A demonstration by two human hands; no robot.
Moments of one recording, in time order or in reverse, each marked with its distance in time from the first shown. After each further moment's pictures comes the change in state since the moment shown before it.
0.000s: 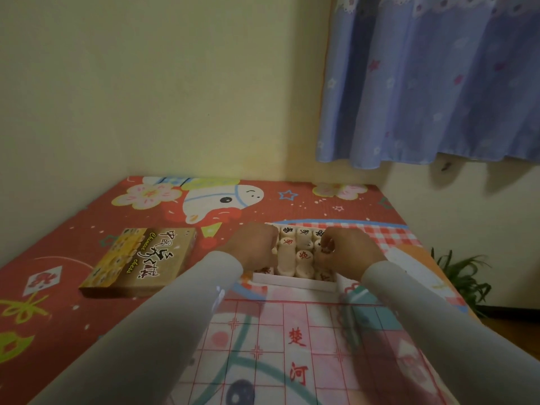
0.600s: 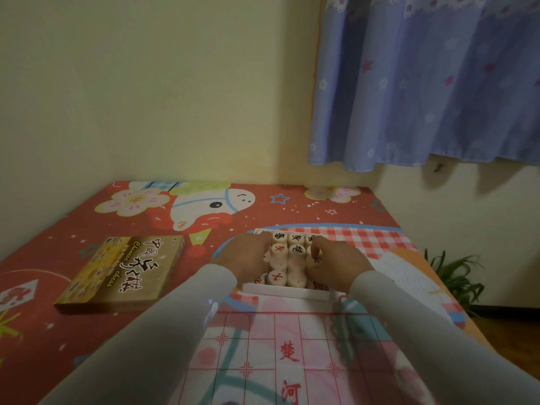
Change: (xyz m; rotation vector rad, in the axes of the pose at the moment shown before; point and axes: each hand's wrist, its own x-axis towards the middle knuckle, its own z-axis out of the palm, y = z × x) left_hand 0.012 -0.002 0.019 -0.091 -0.006 -0.007; right_hand 0.014 0.009 0.022 -0.031 -0.072 -0.024
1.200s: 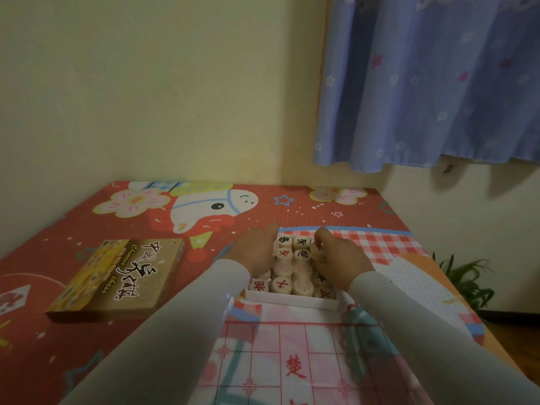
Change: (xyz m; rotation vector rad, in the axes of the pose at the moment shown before) left_hand 0.028 0.000 0.007 -0.031 0.021 -0.061; right_hand 0.029 0.009 0.019 -0.017 0.128 0.008
